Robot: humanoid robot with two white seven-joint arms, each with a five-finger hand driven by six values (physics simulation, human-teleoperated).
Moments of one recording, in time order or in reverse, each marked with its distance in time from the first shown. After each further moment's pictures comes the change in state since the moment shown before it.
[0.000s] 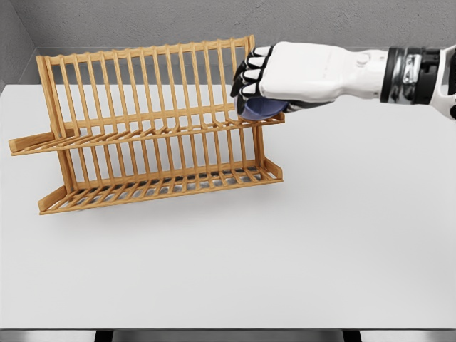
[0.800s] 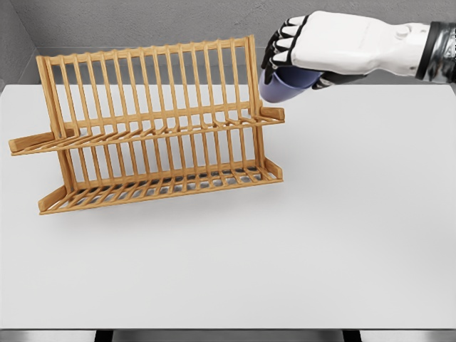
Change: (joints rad) left arm 0.000 0.000 0.000 0.000 0.000 0.000 0.000; right arm 0.002 -0.035 -0.090 0.064 -0.006 -0.039 0.003
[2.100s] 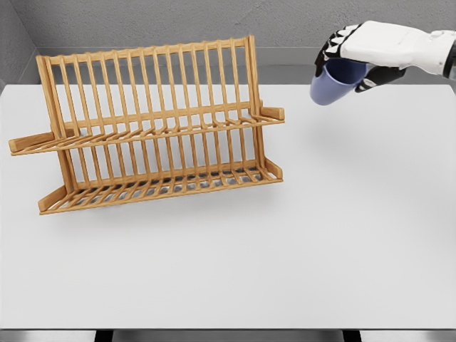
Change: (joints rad) left arm 0.000 0.000 0.000 0.000 0.000 0.000 0.000; right arm 0.026 -0.023 0.007 0.295 -0.002 -0.004 0.000
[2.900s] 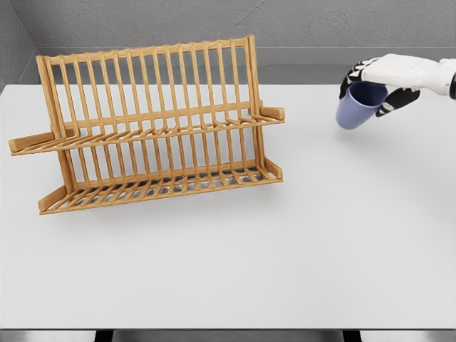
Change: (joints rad) left arm 0.000 0.000 0.000 0.000 0.000 0.000 0.000; right arm 0.017 -0.003 0.068 0.217 0.002 0.000 0.000
